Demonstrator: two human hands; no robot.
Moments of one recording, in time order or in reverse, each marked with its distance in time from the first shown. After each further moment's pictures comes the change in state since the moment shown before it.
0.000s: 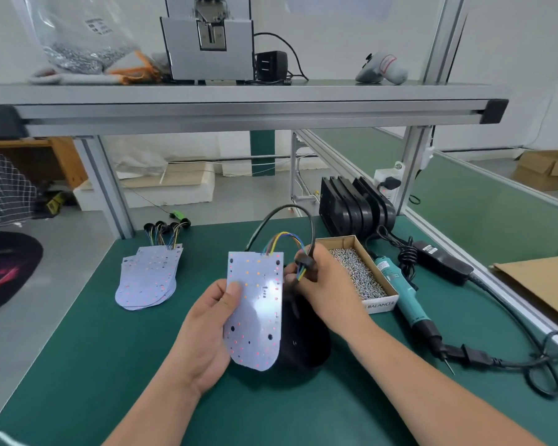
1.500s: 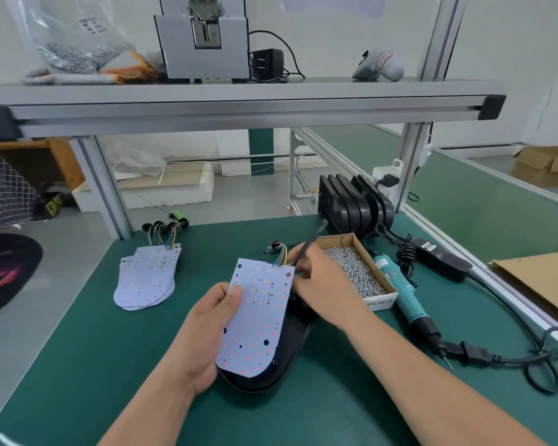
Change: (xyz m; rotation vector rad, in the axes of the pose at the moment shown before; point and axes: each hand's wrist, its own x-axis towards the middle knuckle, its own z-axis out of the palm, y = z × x) left_hand -0.008 0.009 0.004 0.183 0.010 -0.065; right_hand 0.008 0.001 -0.004 -0.169 -0.106 0.038
